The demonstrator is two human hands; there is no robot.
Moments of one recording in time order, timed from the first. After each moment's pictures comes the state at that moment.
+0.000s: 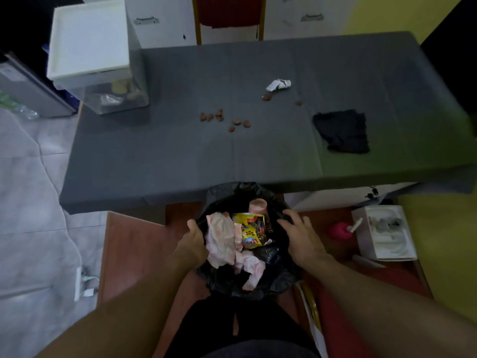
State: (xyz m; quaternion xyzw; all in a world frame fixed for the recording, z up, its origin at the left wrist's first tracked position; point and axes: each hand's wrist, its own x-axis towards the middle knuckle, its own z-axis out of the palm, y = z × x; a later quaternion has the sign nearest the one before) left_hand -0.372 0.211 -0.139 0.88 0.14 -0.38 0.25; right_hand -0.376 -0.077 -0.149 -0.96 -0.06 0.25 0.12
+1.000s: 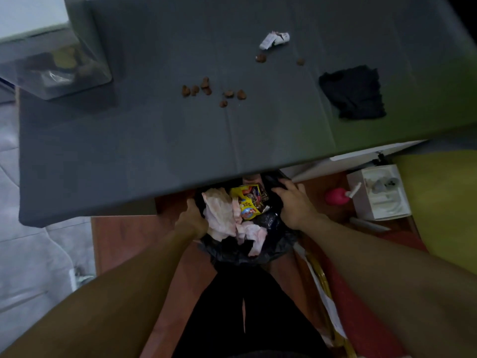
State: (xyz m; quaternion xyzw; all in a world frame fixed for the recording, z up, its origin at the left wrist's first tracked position) left_hand -0.306 0.235 -0.206 0.85 0.17 -0.42 0.26; right_hand -0.316 -0.043 -0.210 -0.95 0.01 0.30 0.13
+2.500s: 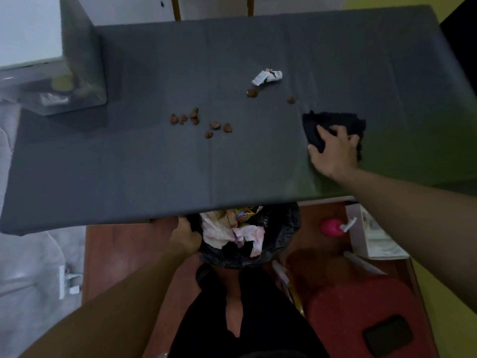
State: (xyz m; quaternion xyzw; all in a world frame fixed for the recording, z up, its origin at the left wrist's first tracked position) left_hand -0.289 0.179 -0.202 0.82 0.24 -0.33 0.39; right_hand -0.133 -0.185 -0.140 -0.98 0.13 0.13 0.10
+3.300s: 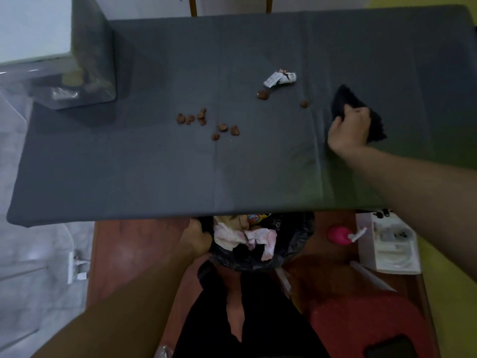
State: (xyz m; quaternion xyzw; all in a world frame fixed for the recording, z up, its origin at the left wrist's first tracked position) left_hand -0.279 0.153 -0.198 0.82 0.27 -0.36 0.36; right_hand -0.058 -0.179 -0.147 -0.96 0.20 -0.01 0.20
